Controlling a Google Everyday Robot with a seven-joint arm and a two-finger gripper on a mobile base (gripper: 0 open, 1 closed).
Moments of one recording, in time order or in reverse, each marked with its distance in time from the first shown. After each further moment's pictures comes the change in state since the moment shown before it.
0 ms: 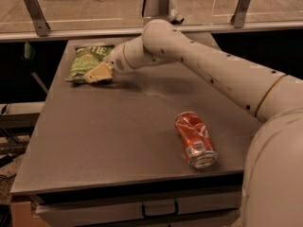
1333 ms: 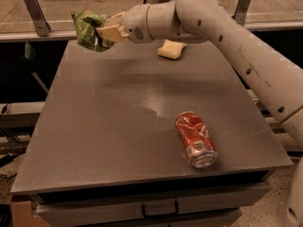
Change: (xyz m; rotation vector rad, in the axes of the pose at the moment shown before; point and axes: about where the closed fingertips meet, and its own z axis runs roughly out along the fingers) arm -0.100 0.005 -0.103 -0.017 -0.296 -0.233
